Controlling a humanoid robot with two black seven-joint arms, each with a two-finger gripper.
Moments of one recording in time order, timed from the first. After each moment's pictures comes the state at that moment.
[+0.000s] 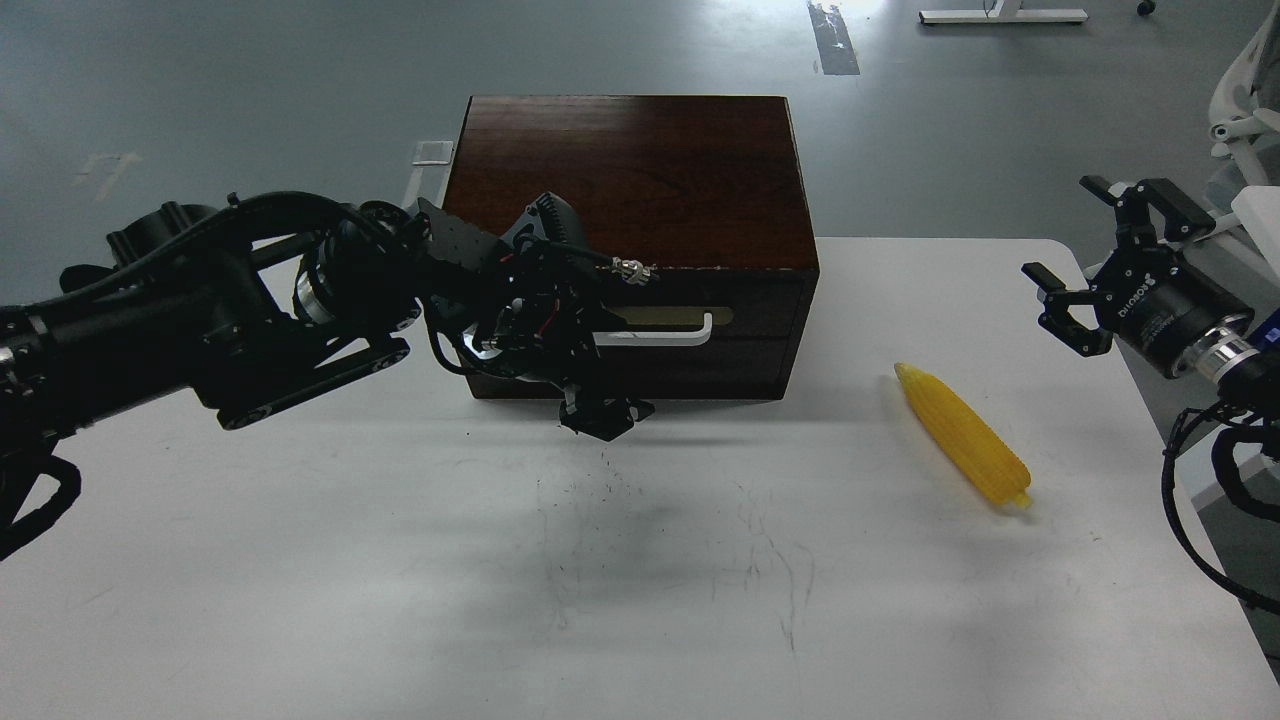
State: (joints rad) left arm -1.22 0.36 -0.15 -1.18 2.13 -0.49 -0.49; right arm 0.80 -0.78 0.15 0.87 0.12 0.49 0.49
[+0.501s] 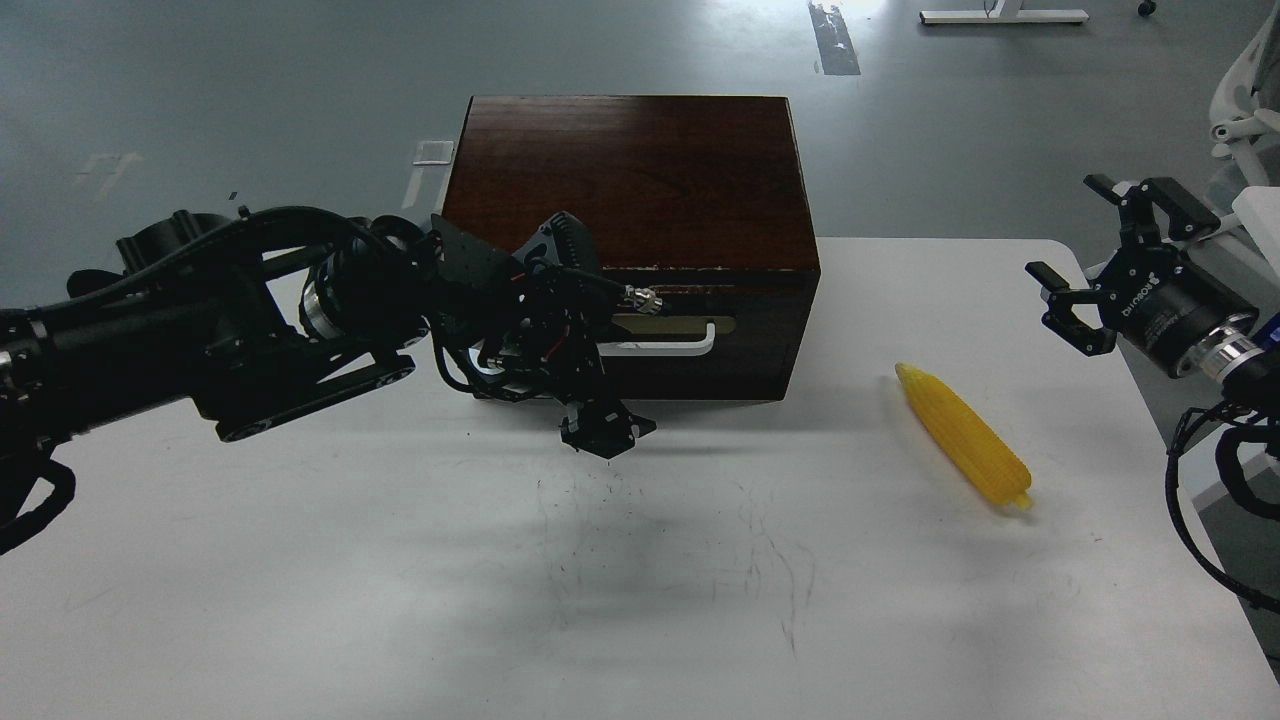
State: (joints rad) left arm -1.23 0.37 -0.11 -1.27 2.13 -0.49 -0.49; right arm 0.80 -0.79 0.15 0.87 0.12 0.49 0.49
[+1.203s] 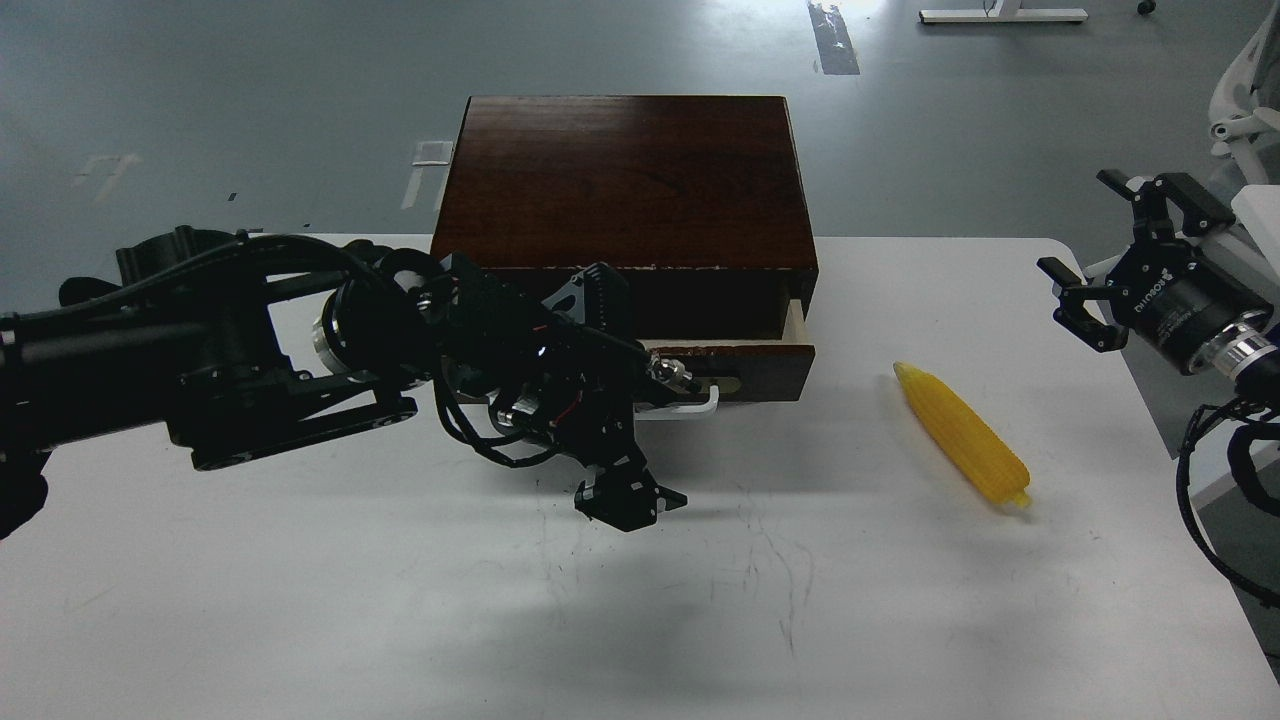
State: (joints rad) left arm -1.26 0.41 -0.09 -1.48 2.13 -0.49 -0.49; right arm 0.80 -0.80 0.16 0.87 0.12 0.49 0.49
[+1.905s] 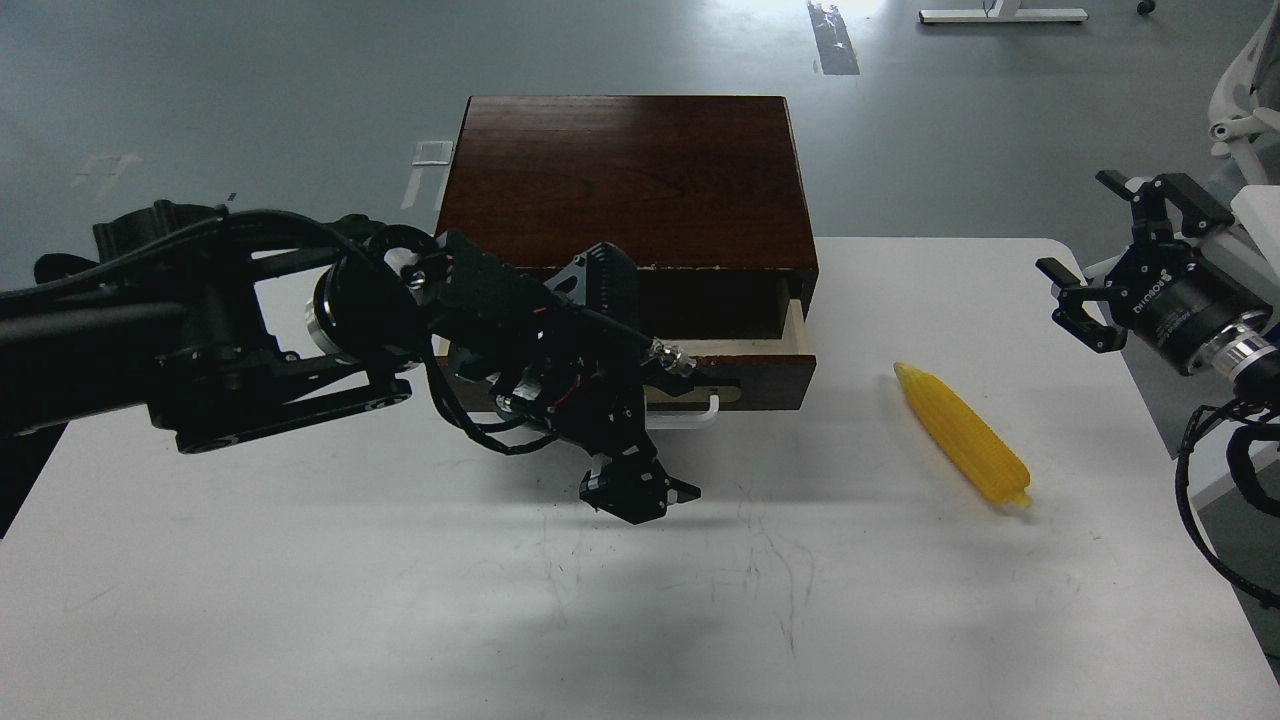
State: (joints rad) left arm -1.31 0.46 -0.12 -1.51 1.98 -0.49 -0.49; right arm 0.80 -0.80 0.16 0.88 0.12 0.49 0.49
